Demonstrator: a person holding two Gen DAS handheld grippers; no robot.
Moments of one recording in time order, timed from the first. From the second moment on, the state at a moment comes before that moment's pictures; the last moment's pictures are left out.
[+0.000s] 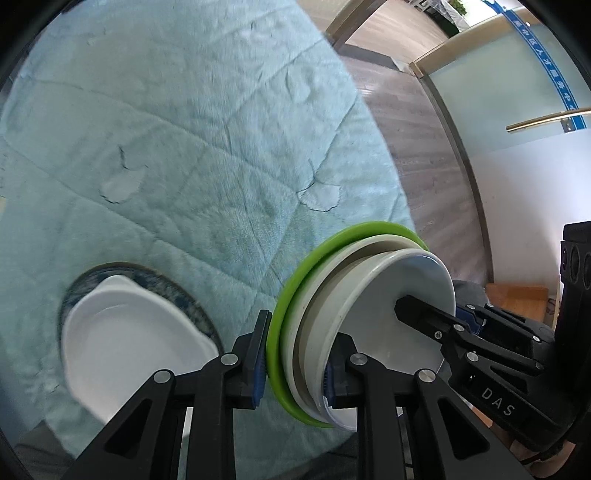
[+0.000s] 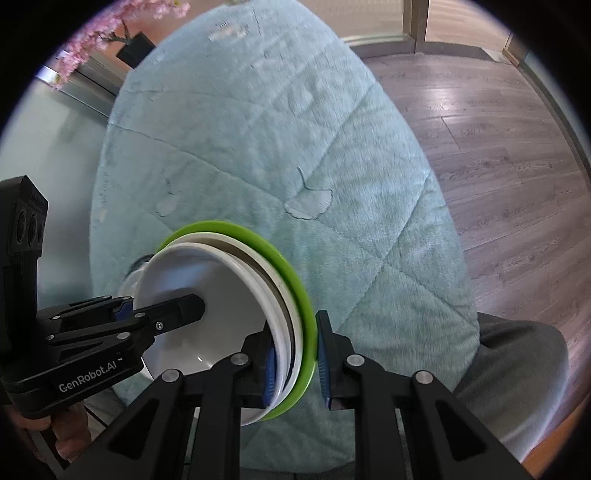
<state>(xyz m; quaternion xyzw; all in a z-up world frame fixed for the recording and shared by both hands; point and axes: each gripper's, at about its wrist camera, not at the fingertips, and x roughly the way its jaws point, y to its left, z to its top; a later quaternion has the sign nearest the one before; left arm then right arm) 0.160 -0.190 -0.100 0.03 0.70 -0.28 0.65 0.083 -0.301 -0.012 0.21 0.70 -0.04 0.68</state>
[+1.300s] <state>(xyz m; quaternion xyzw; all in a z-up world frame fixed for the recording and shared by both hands) 0.085 0.017 0.056 -0.06 0.61 -0.20 0.76 0.086 -0.148 0.126 0.14 0.65 0.07 0.74</state>
